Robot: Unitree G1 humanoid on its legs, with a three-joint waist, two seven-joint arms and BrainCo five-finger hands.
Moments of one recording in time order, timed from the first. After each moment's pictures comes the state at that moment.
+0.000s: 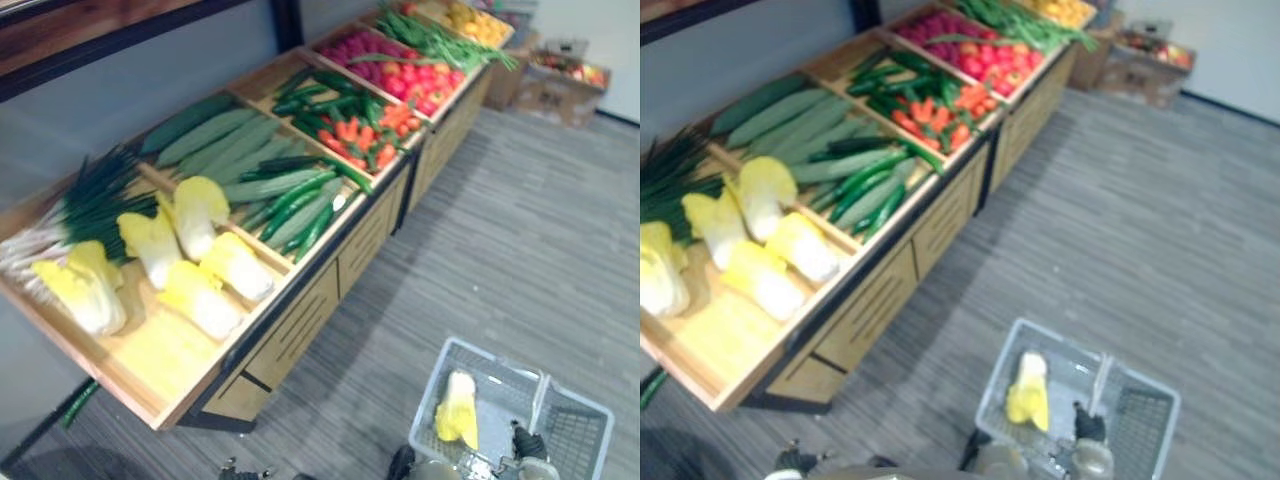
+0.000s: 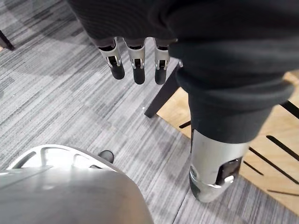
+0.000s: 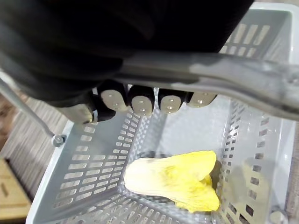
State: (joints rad) left arm 0.12 0.07 0.31 1.08 0.22 -0.05 0.21; right arm 0.02 -0.11 -0.47 1.05 -0.11 -0.14 -0.16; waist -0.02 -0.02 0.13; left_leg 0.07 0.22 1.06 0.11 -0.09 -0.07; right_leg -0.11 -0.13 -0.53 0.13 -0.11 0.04
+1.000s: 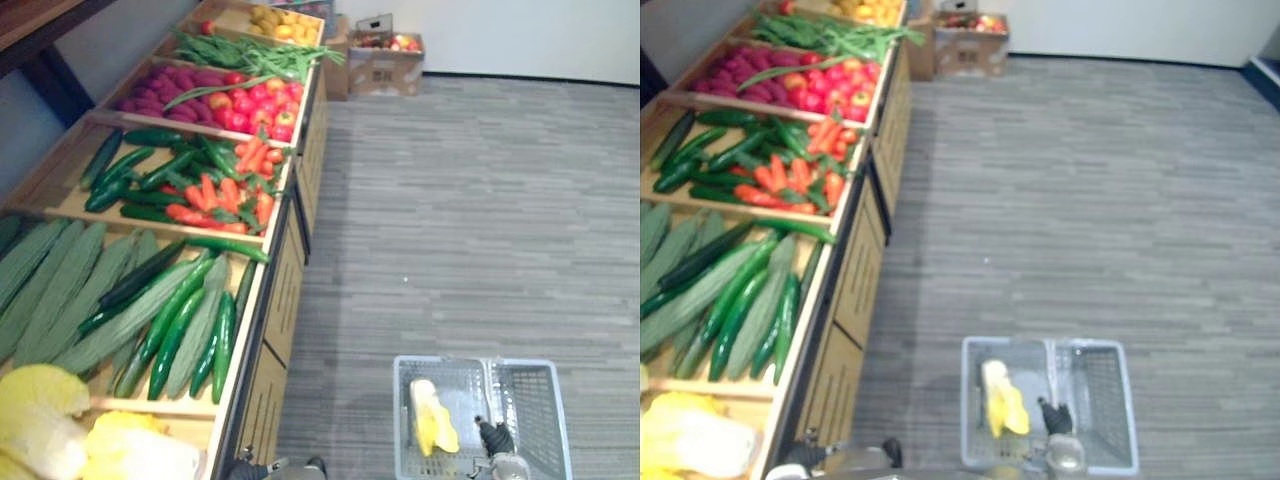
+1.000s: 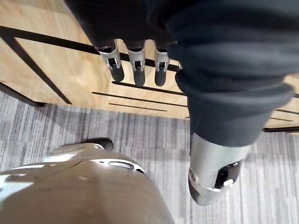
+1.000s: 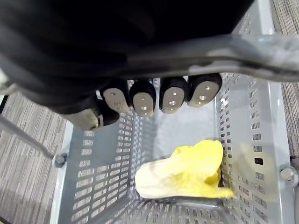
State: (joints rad) left arm 0.09 0.09 0.24 1.09 0.12 -0.10 0.11; right arm 0.02 -0.08 -0.24 1.02 -0.16 -0.18 -0.16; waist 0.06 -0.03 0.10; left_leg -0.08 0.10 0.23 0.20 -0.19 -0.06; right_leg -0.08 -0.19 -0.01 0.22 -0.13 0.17
